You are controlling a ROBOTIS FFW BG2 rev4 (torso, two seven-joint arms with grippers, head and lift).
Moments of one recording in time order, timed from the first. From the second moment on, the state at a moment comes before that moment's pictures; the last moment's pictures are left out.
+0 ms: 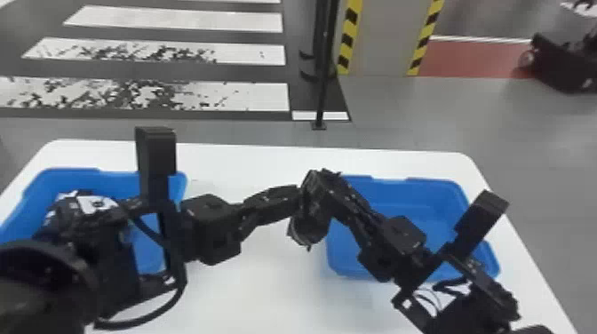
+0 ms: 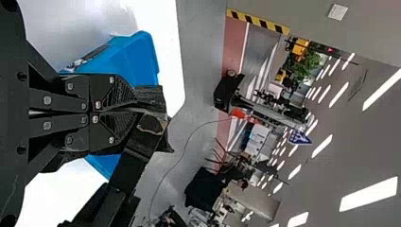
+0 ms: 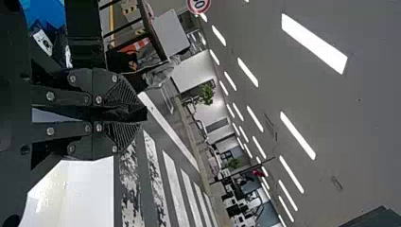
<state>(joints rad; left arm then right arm) 0.14 0.15 -0.08 -2.33 0.45 1.05 -0.51 0.38 -0.13 0.10 -2.14 -0.52 0.29 0.46</state>
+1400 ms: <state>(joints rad) 0.44 0.10 0.34 -2.46 0.48 0.93 -0.51 0.27 -0.14 -0.22 -1.83 -0.27 0.22 0.44</state>
